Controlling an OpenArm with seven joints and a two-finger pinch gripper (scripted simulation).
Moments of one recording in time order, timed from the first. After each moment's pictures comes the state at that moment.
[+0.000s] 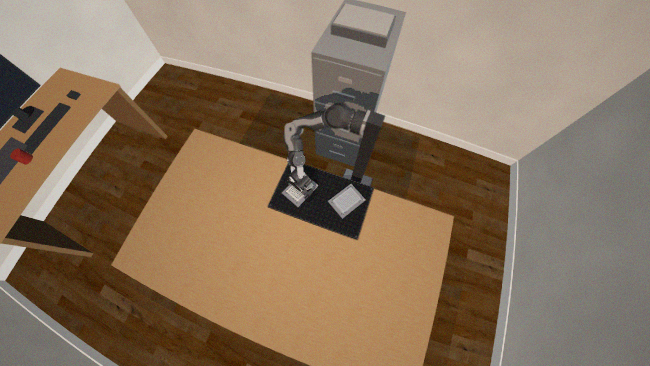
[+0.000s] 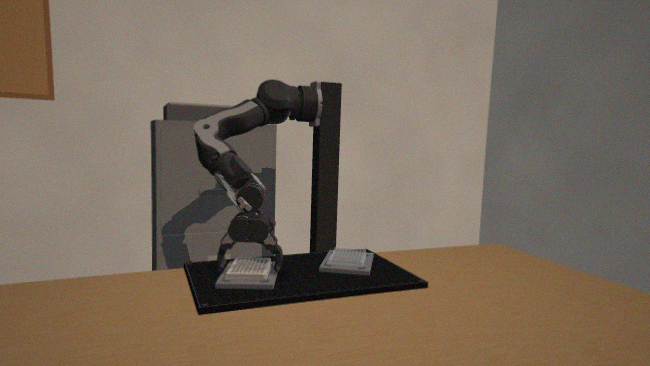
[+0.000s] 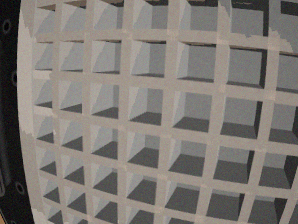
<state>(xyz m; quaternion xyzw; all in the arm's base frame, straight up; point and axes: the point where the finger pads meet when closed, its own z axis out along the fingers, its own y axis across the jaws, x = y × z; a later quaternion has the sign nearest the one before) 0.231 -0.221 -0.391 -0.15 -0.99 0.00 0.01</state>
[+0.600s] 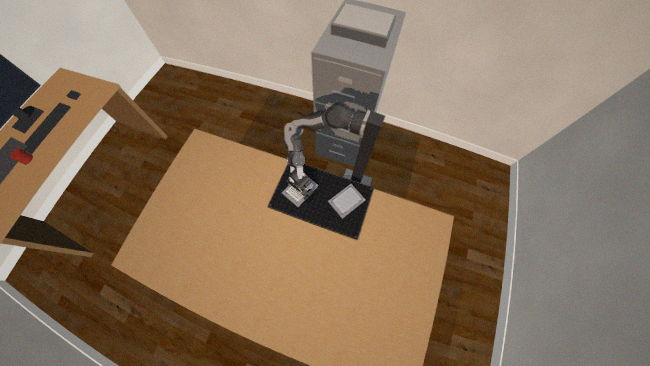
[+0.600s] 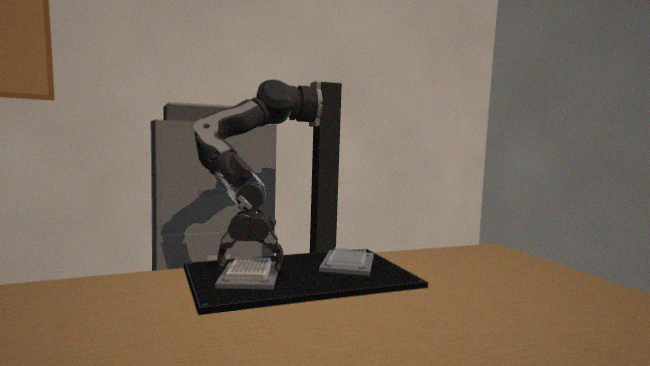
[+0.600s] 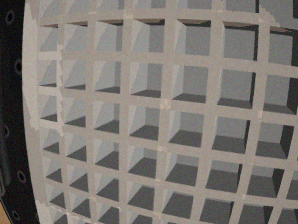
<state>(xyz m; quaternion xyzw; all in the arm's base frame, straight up) 0.236 -0.221 -0.387 -0.15 -0.99 0.00 0.00</state>
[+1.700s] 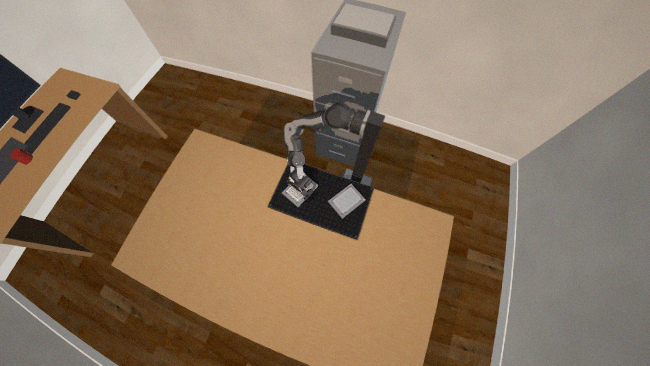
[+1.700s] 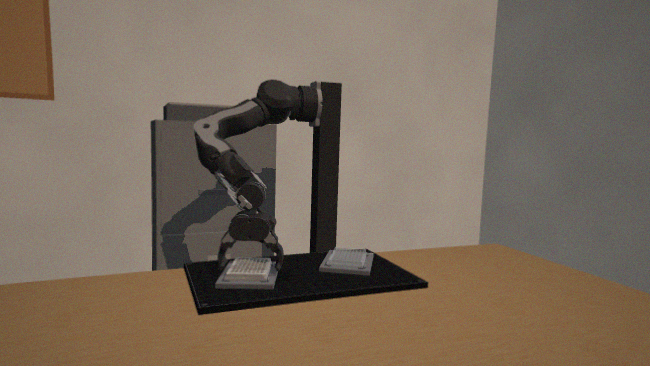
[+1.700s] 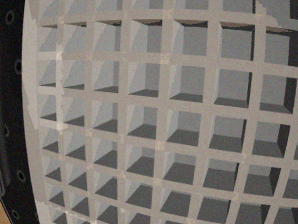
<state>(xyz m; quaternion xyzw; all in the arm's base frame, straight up) 0.236 -0.221 -0.387 -0.15 -0.99 0.00 0.00</state>
